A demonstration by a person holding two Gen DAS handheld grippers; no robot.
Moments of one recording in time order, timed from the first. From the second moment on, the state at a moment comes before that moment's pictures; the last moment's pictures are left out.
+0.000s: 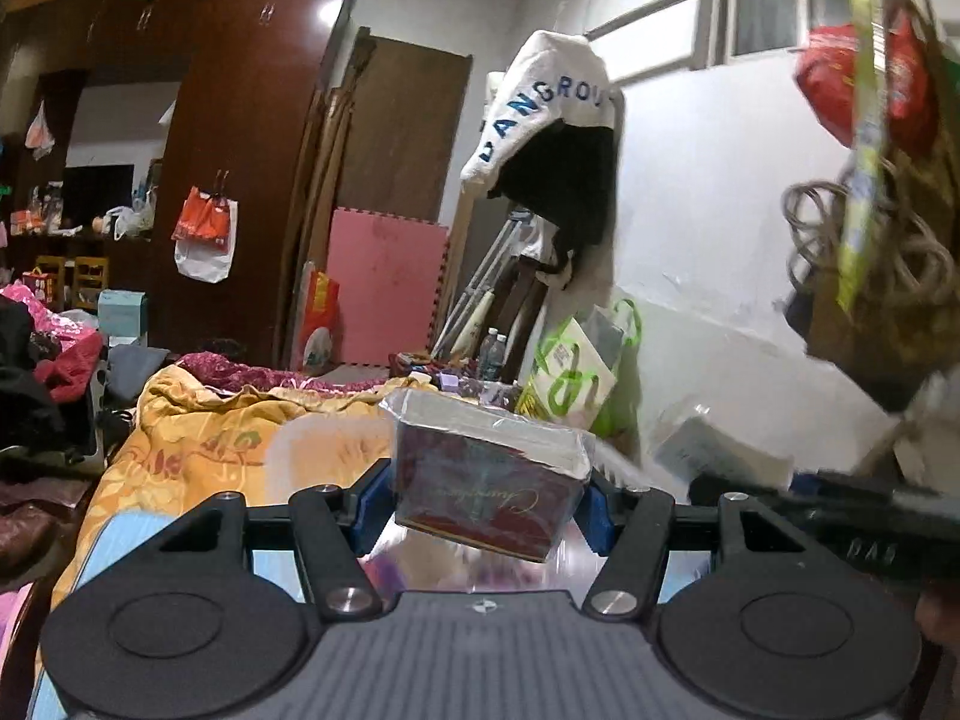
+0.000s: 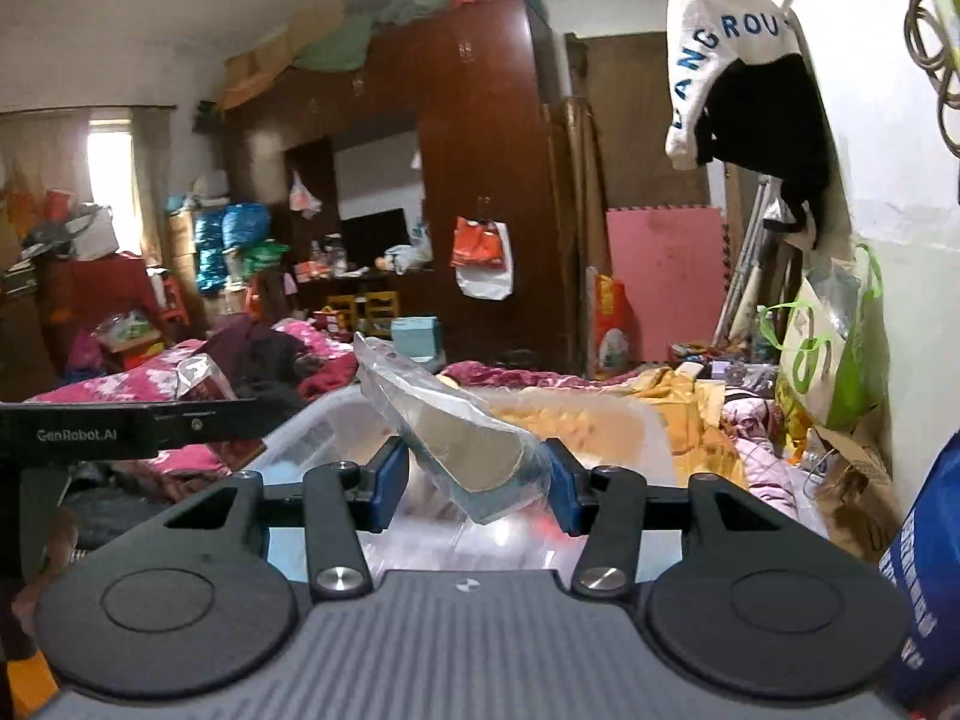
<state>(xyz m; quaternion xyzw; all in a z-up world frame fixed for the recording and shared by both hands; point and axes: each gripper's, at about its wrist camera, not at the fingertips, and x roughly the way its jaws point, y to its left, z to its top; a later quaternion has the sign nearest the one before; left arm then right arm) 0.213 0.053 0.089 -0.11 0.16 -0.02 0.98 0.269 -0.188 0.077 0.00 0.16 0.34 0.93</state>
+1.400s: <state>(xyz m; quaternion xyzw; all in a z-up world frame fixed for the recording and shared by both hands) 0.201 0.036 0.058 -0.06 0.22 -0.01 0.97 0.260 -0.206 0.040 -0.05 0.22 0.26 0.94</state>
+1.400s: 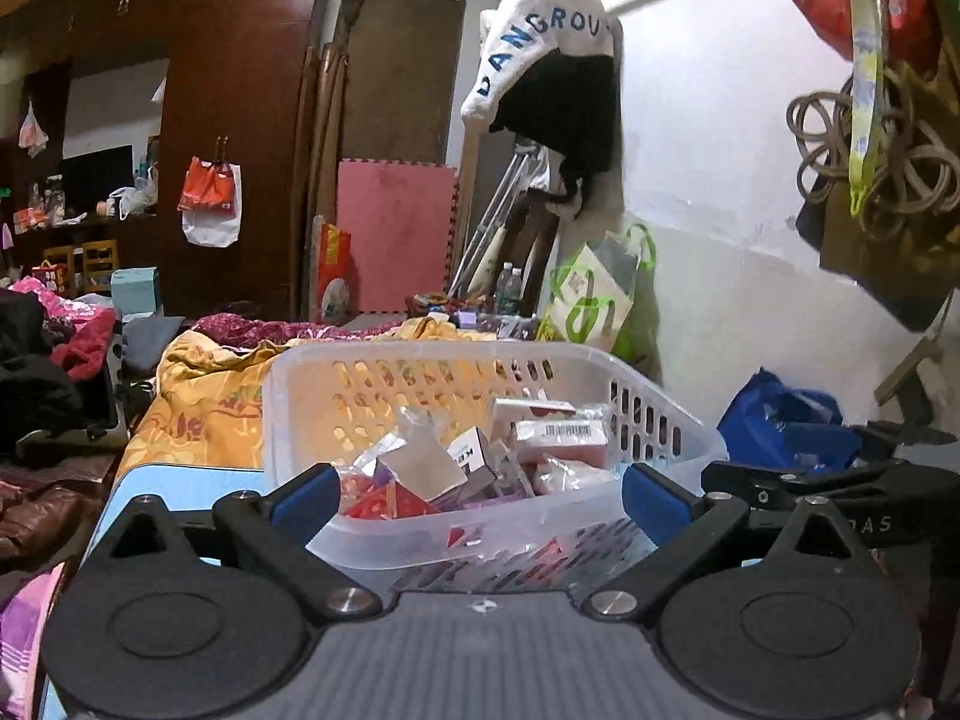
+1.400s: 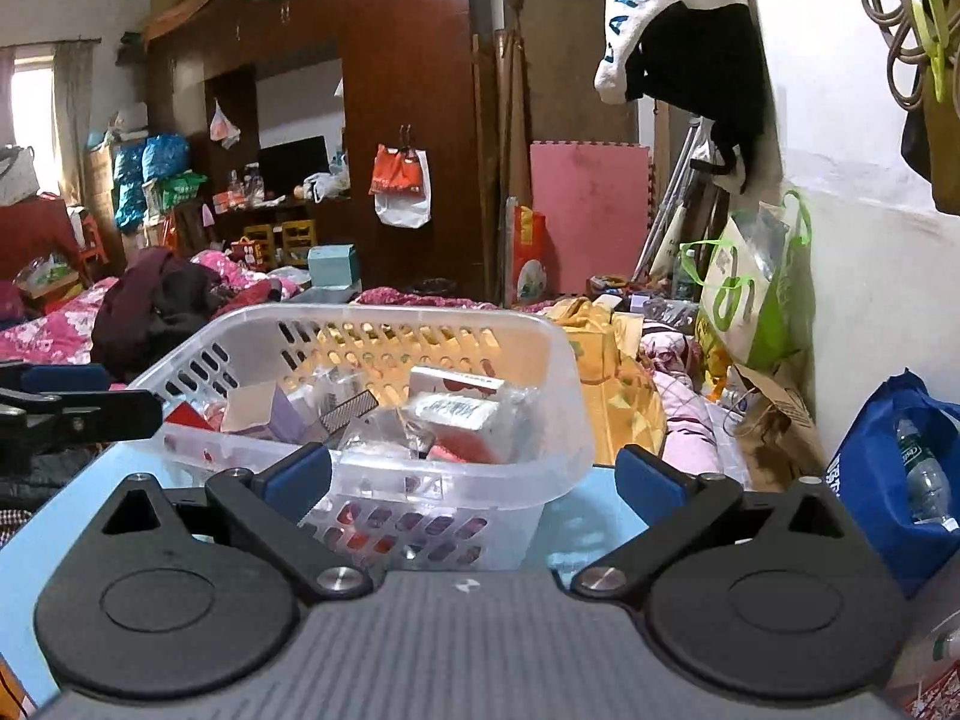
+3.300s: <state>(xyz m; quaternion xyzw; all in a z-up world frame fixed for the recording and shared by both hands) 0.184 0.028 0.044 -0.04 0.23 0.04 0.97 0.259 -0.220 0.030 -0.02 0.23 0.27 0.93</state>
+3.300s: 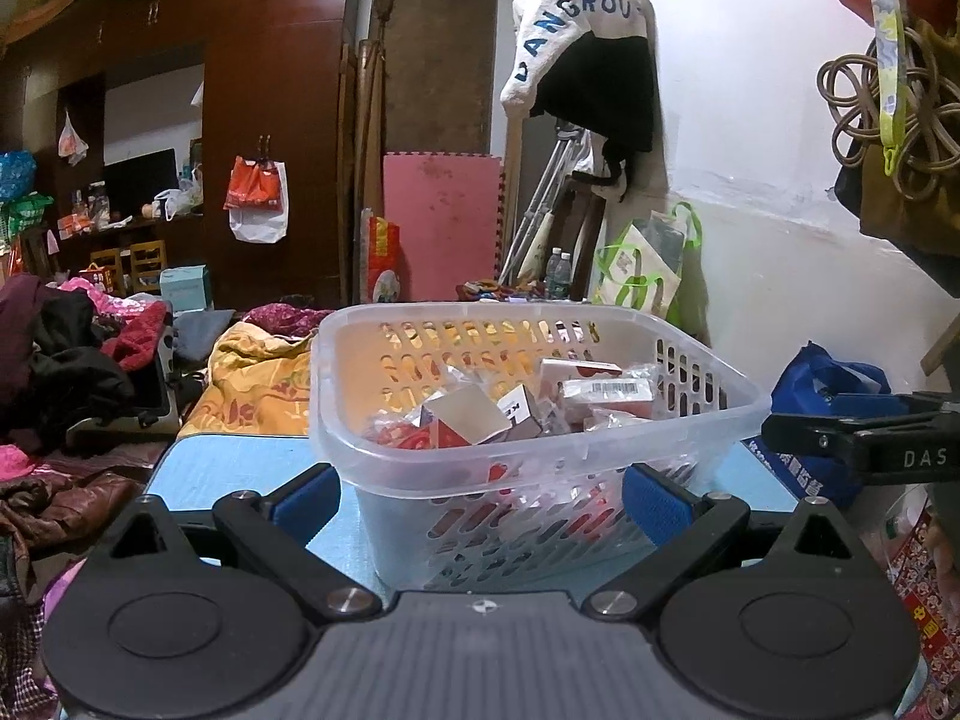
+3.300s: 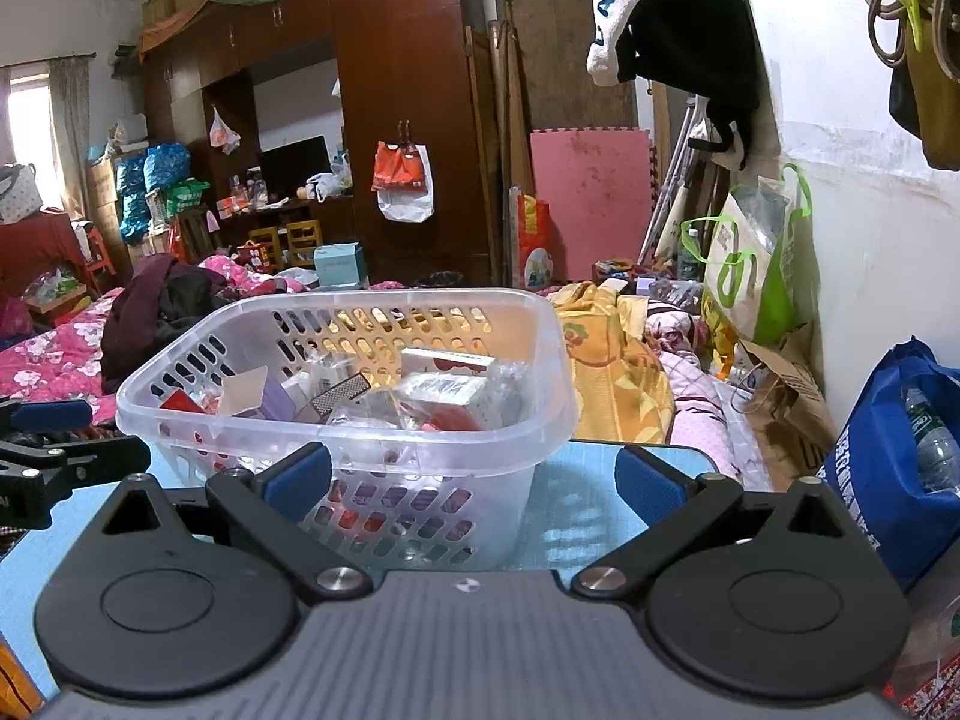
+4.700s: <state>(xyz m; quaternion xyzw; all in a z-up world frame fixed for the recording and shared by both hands) 0.180 0.016 0.040 -0.02 0.22 0.04 0.97 0.258 -0.220 0.025 -0.02 0.24 0.28 0.93</state>
